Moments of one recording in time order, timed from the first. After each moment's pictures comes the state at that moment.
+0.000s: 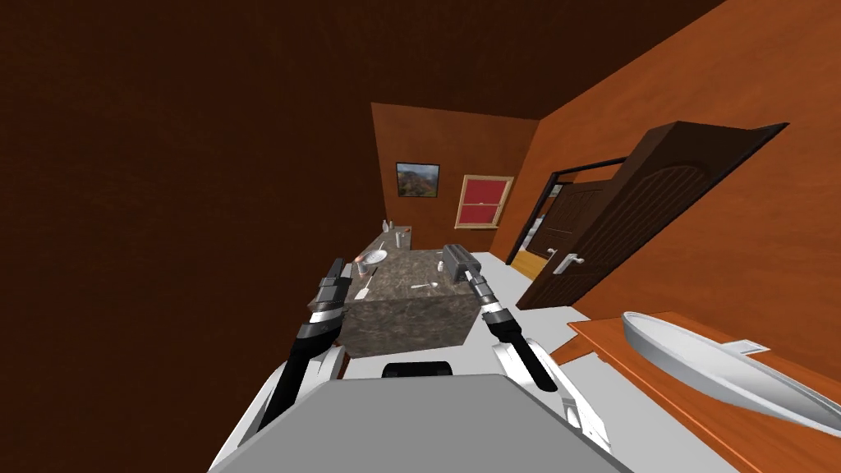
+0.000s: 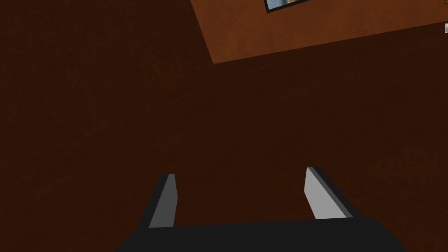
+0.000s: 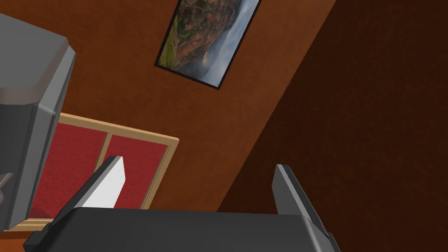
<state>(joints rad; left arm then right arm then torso) 0.51 0.00 0.05 -2.23 -0.12 -0.51 -0.04 0.46 -0.33 0.04 -2.13 0.07 -0.32 0.01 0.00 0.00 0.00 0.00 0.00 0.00</state>
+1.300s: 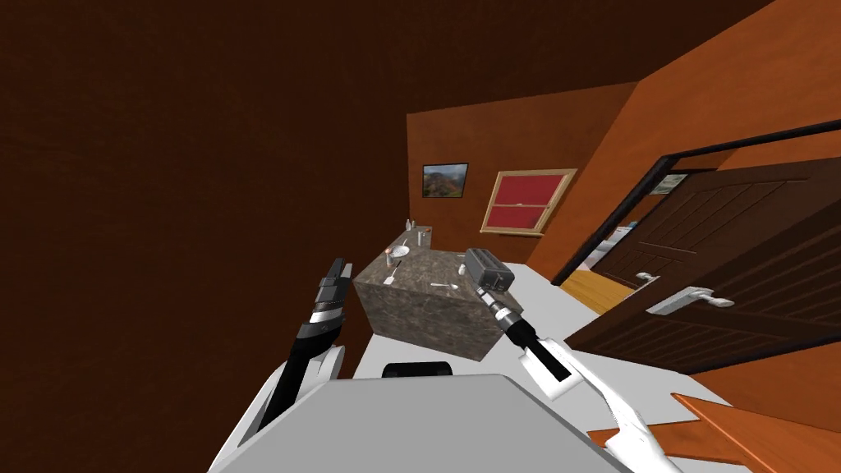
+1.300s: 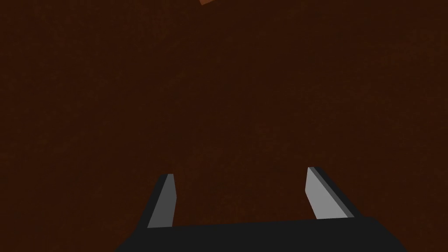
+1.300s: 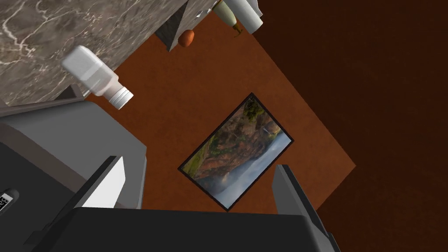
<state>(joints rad) 0.51 0.00 0.05 -2.23 -0.12 -0.51 -0.04 0.47 -0.68 0.04 -1.95 0.07 -0.15 0.08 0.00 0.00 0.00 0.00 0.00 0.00</state>
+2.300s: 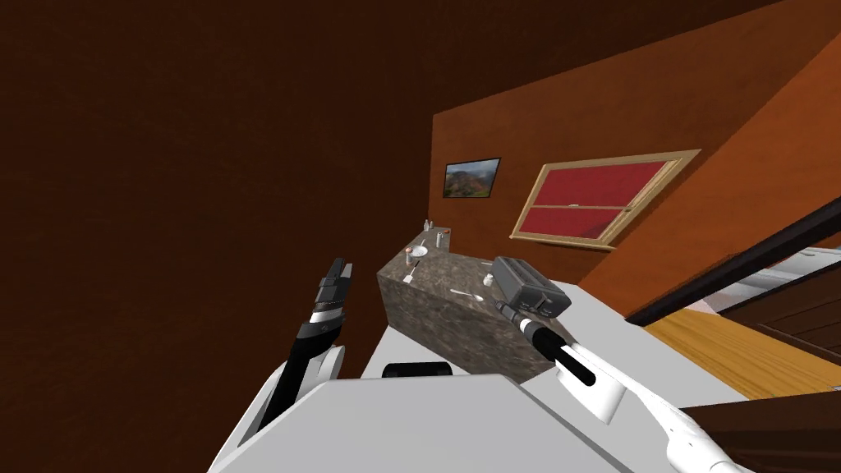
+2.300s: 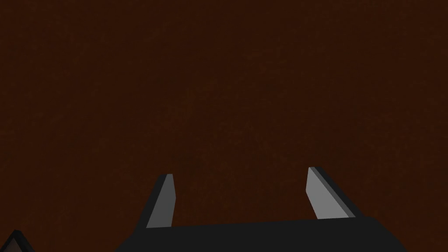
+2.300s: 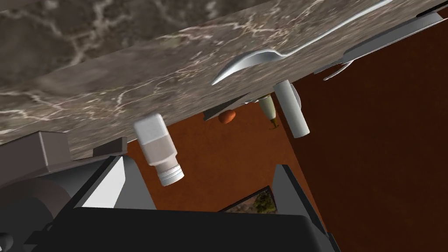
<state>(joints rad) 0.51 0.00 0.05 -2.23 -0.12 -0.51 -0.04 0.52 -0.94 0.05 -1.75 0.11 0.00 0.06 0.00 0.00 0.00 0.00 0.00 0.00</state>
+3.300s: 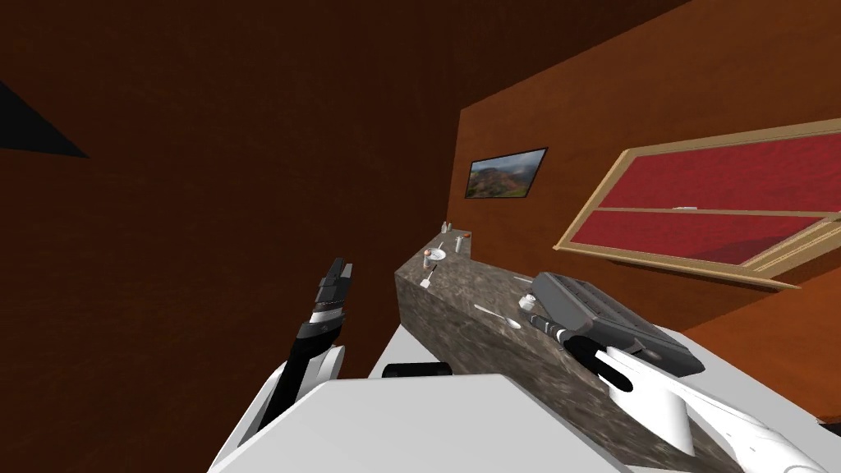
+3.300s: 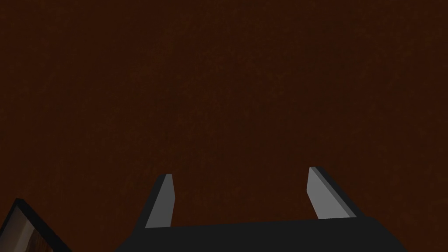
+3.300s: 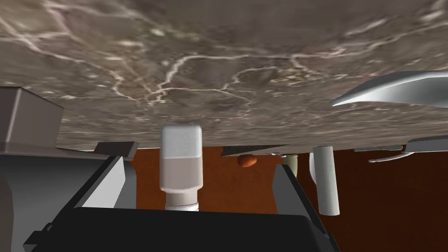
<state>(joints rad) 0.51 0.00 0.05 -2.23 -0.12 -0.51 -0.04 0.56 -1.17 0.08 -1.56 0.16 0.16 -0.02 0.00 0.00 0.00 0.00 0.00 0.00</state>
